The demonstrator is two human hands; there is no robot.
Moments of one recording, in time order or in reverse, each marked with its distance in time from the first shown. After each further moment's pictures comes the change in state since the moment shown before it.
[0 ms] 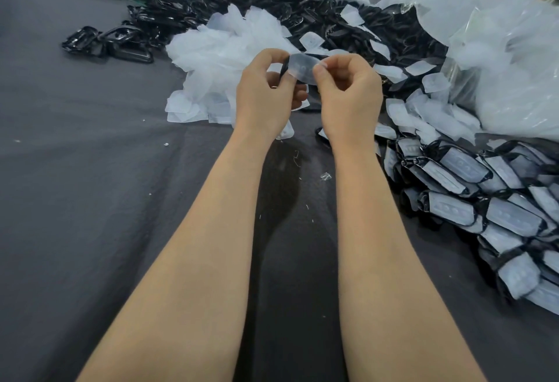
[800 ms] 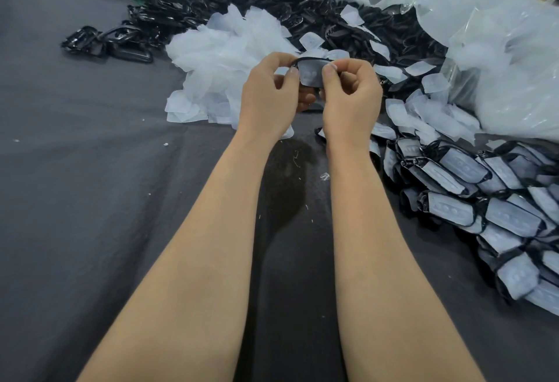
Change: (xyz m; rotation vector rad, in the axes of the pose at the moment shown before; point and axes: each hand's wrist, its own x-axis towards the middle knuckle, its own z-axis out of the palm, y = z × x) left_hand -0.001 0.001 0.004 0.047 -0.037 0.007; right_hand -0.003 0.004 0.006 0.144 0.126 0.135
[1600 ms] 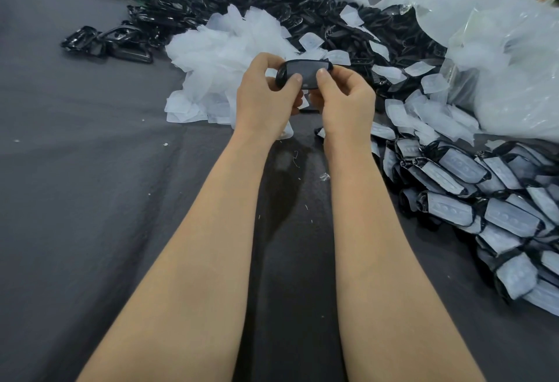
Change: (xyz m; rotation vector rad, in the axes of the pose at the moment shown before) left_hand 0.002 -0.005 -0.003 0.009 0.048 -0.044; right_hand 0.006 0.005 0.003 0.162 -0.097 0.177
